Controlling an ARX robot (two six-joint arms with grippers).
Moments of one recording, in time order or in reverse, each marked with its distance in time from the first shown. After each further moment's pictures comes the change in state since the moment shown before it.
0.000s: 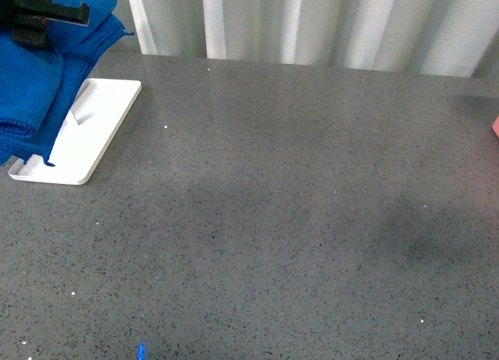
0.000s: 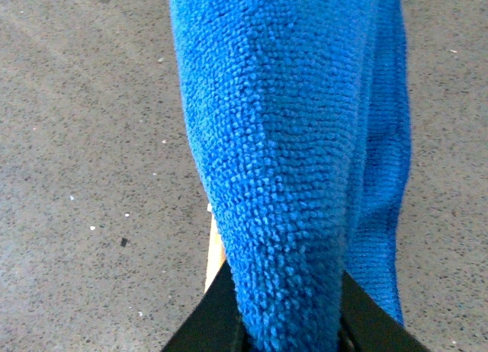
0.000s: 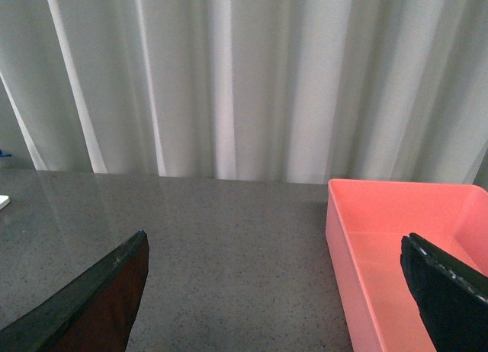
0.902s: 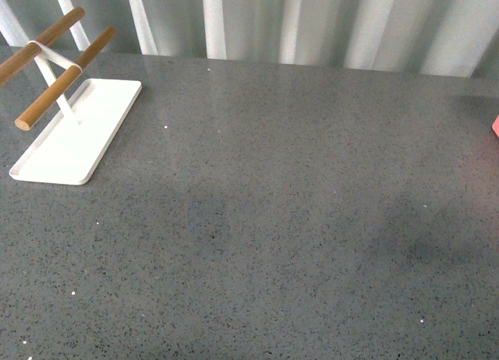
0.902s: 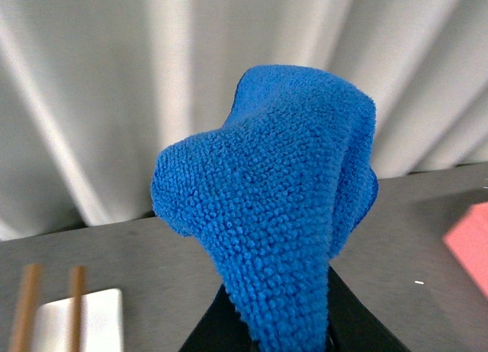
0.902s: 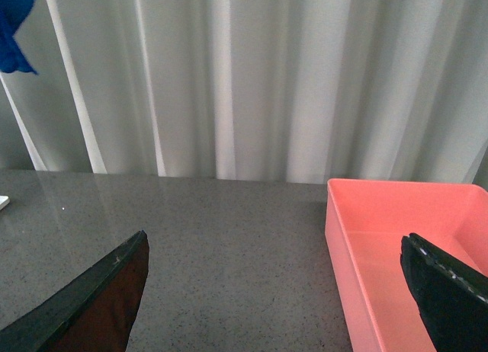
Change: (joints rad) left arm -0.208 -0.452 0.017 0.066 0.325 -0.176; right arm 0.000 0.000 0.000 0.000 0.000 0.000
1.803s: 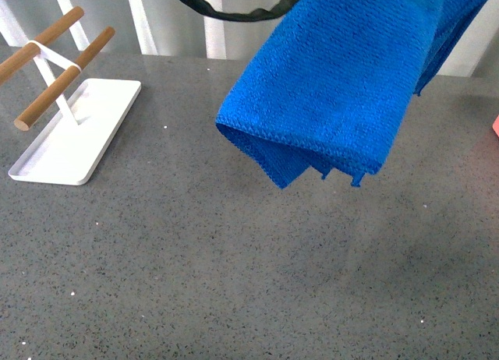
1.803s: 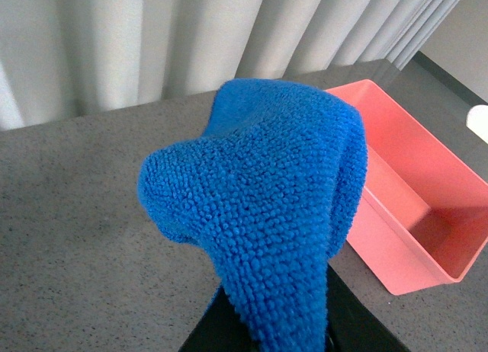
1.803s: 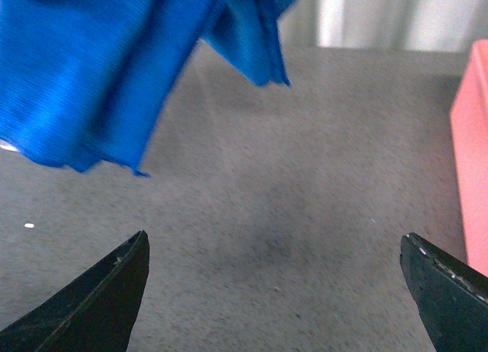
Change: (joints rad) left arm -0.402 0.148 -0.326 0.443 0.023 -0.167; right arm -0.116 0.235 0.171 -0.314 -0.412 0.011
